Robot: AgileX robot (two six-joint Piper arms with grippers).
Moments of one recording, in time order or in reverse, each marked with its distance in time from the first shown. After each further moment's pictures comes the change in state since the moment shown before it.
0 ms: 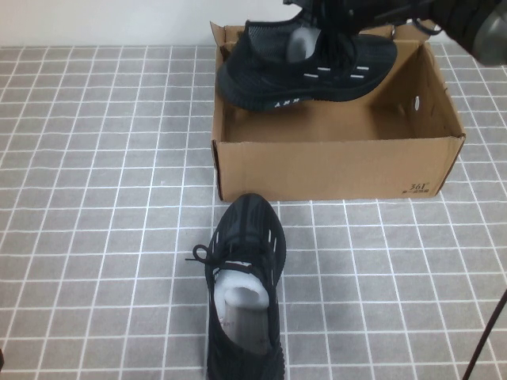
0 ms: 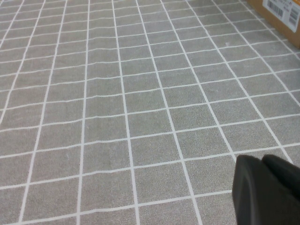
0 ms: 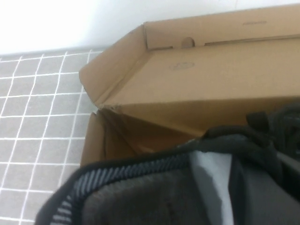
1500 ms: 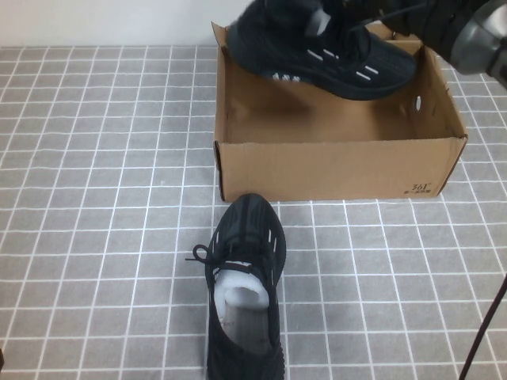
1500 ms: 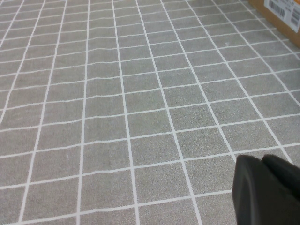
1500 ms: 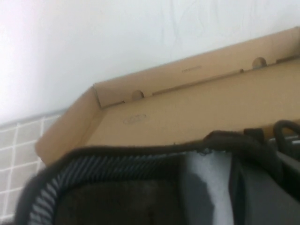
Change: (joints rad) right arm 0.073 -0.008 -0.003 -0.475 0.036 0.523; left arm 0.000 0.000 0.000 0.000 0.001 0.000
